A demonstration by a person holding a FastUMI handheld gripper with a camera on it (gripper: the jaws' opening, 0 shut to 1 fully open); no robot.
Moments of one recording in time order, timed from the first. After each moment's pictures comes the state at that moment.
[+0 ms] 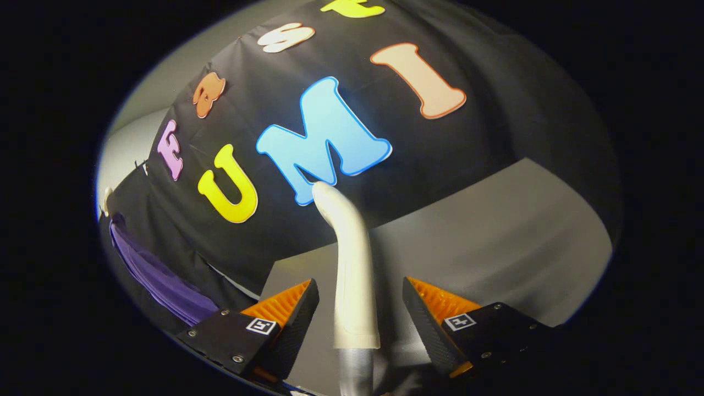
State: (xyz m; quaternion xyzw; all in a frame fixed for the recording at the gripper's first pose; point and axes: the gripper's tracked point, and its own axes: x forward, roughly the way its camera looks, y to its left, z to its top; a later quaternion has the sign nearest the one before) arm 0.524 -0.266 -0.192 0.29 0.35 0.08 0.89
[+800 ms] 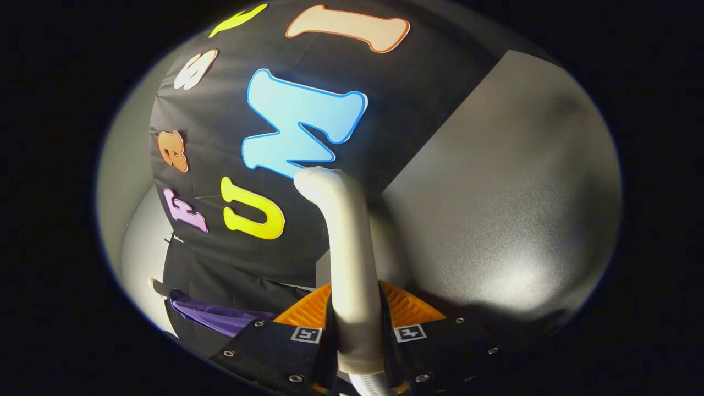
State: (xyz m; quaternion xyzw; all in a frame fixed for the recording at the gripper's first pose) arm 0.538 -0.243 -0.205 0.48 0.40 0.13 0.77
